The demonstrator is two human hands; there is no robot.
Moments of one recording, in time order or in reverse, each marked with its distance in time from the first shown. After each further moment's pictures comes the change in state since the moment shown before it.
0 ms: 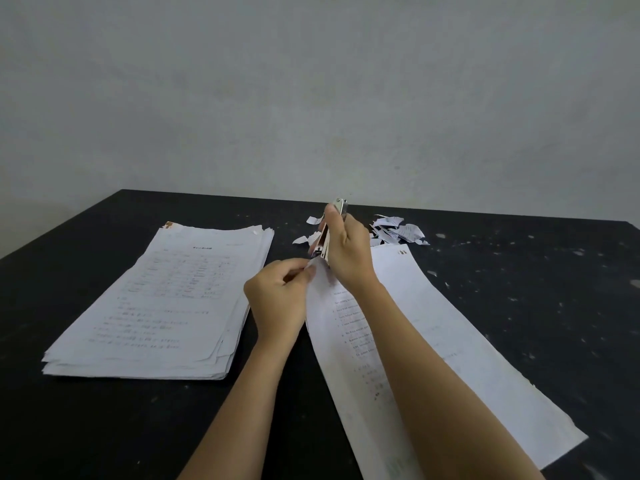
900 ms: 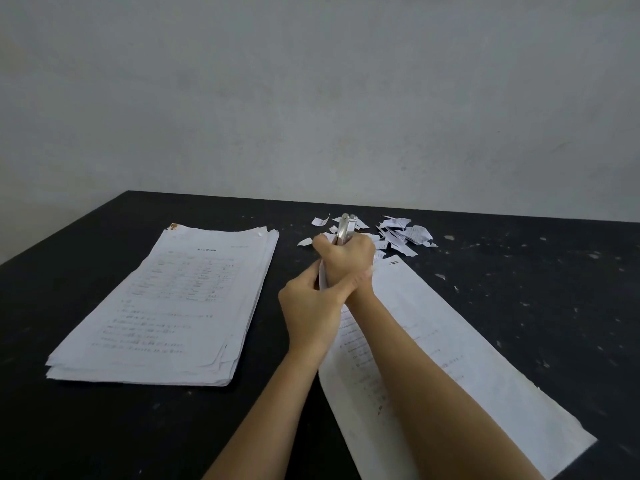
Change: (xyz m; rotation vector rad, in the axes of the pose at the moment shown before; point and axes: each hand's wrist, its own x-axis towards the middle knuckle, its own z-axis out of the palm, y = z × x) left_hand -0.014 0.012 0.019 -0.295 -0.218 -0.224; right_hand -0.006 0.008 0.011 -0.149 0.169 0.095
